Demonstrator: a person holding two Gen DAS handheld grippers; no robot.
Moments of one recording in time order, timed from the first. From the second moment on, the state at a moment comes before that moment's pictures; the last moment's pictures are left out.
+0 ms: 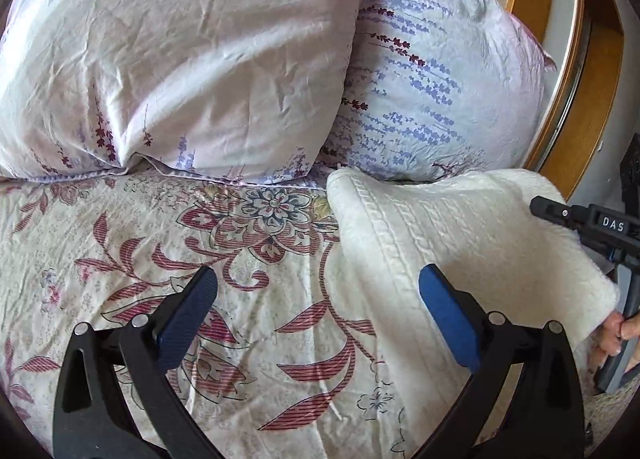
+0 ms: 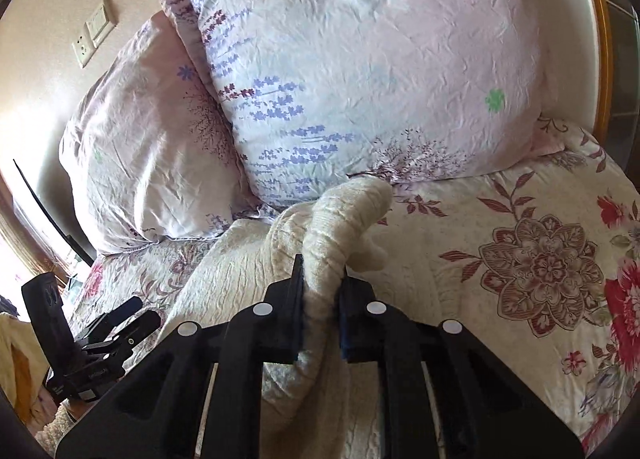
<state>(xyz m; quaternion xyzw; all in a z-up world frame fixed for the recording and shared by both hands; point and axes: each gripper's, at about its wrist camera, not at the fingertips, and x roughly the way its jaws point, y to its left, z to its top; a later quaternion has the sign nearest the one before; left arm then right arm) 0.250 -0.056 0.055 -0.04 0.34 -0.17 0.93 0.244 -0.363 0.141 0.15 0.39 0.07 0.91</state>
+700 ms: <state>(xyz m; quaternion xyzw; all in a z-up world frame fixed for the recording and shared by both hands) 0.253 -0.067 0.049 0.02 0.35 -0.15 0.92 0.241 -0.403 0.128 0.20 0.39 0.03 0.90</state>
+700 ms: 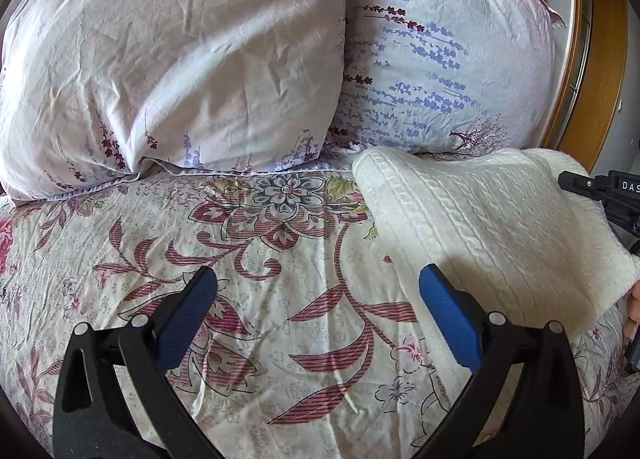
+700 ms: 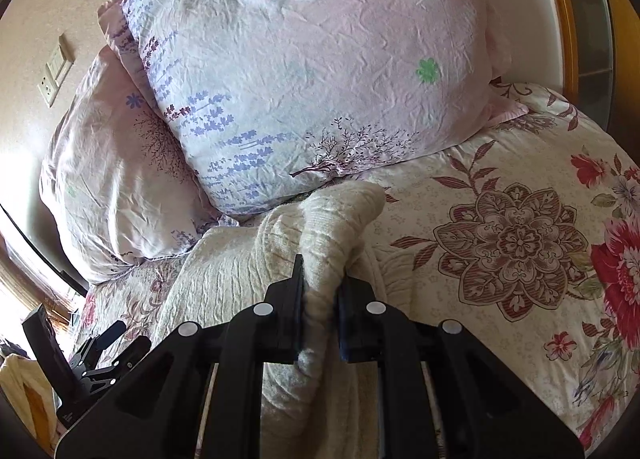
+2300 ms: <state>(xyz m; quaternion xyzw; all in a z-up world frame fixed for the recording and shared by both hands) 0.190 -0.128 0.021 0.16 0.39 -0.20 0.88 0.152 -0.420 0.084 0.22 0.44 0.04 0.87</state>
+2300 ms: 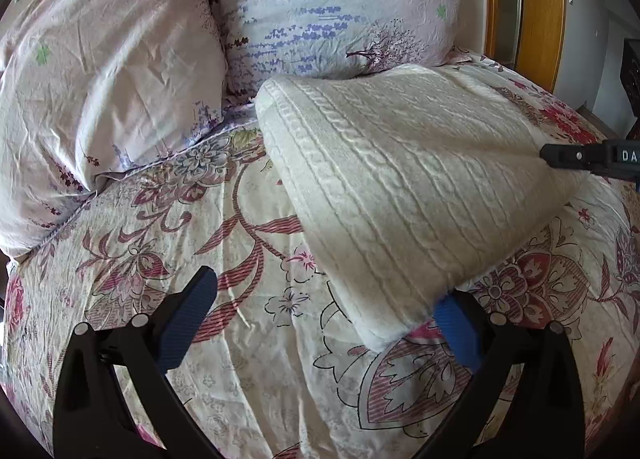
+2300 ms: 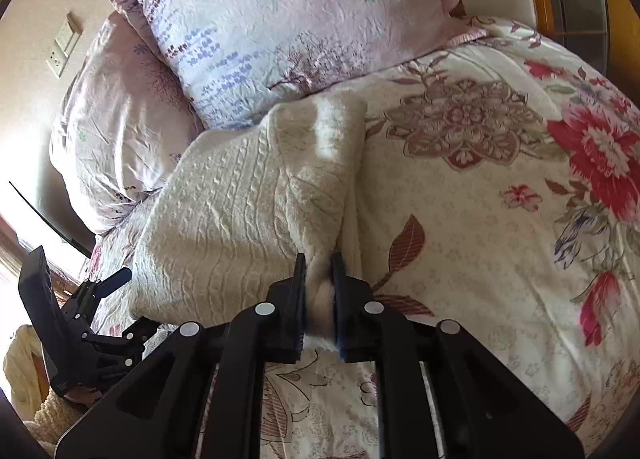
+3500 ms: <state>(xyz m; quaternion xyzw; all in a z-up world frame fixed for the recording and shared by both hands) 0.312 -0.148 0.021 -0.09 0.52 -0.30 0.80 0.249 -0.447 0.043 0.41 0.50 0.12 0.75</state>
